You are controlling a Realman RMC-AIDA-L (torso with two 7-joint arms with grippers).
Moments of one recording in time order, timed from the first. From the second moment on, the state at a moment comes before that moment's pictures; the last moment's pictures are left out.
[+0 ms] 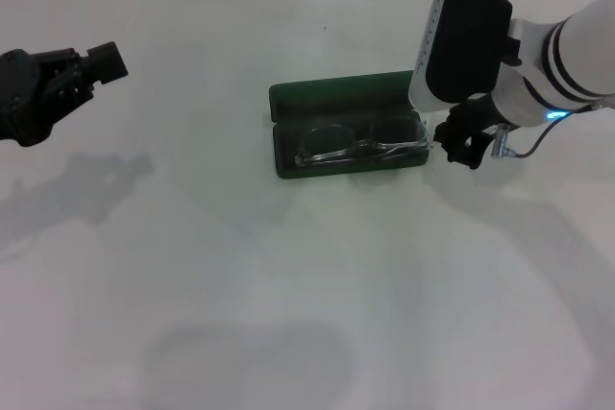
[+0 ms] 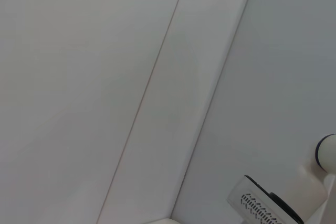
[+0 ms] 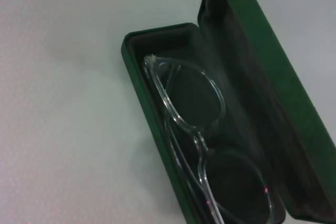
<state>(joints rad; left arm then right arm) -0.38 -1.93 0.74 0.63 1.54 1.82 -1.50 0.72 2.03 -1.75 -1.20 -2.64 -1.12 2.34</state>
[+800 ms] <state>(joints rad) -0.38 -1.93 0.74 0.63 1.54 1.82 -1.50 0.72 2.03 -1.74 -1.18 -2.61 -1.07 2.31</state>
